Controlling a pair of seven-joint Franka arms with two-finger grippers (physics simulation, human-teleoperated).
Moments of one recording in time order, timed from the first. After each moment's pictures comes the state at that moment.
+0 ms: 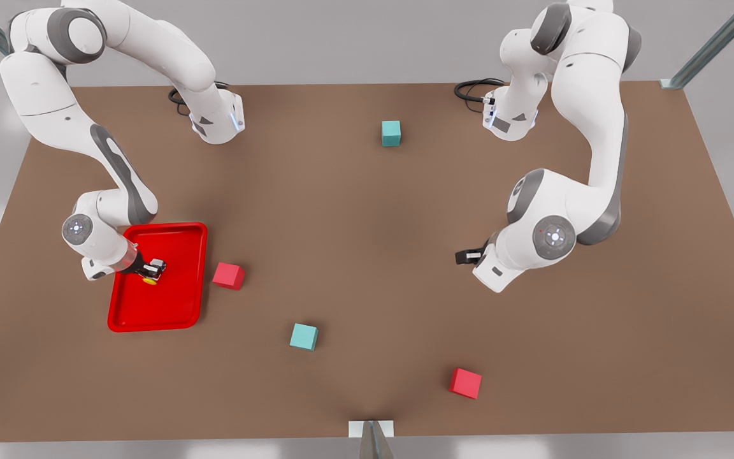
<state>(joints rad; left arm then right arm) -0.18 0.50 -0.21 -1.32 -0.05 1.64 -0.45 -0.84 0.55 0.59 -2.14 -0.52 2.59 0.37</state>
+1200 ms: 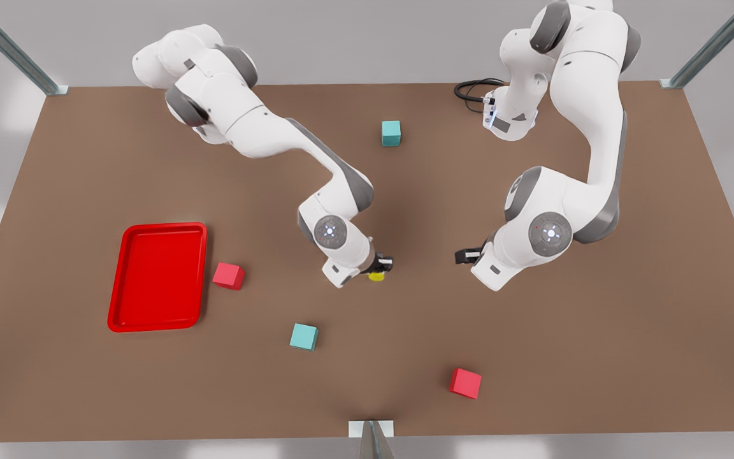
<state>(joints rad) -0.19 0.49 -0.21 -1.32 -0.03 1.64 -0.46 0.60 0.91 0.16 -1.10 0.17 2.17 0.68</state>
